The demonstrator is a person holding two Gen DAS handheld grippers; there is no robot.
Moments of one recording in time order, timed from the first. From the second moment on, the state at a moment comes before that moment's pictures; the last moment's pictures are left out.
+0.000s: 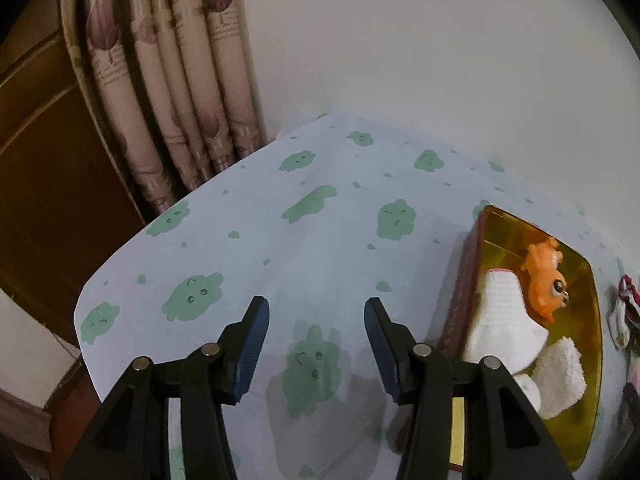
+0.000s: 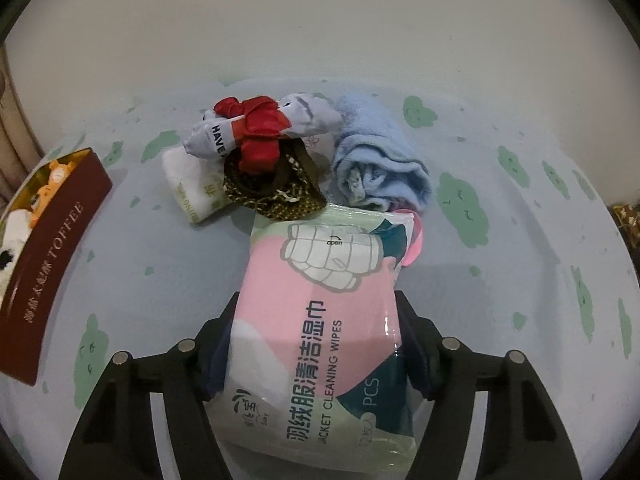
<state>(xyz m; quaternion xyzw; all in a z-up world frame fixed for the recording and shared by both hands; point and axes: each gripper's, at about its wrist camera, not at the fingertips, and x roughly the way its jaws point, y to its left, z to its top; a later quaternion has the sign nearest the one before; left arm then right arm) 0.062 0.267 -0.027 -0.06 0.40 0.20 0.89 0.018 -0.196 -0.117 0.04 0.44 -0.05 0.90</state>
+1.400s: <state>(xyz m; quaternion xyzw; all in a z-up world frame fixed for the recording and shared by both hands) 0.237 -0.134 -0.034 -0.07 0.57 -0.13 0.80 -0.018 -0.283 -0.125 0.07 0.44 -0.10 0.89</state>
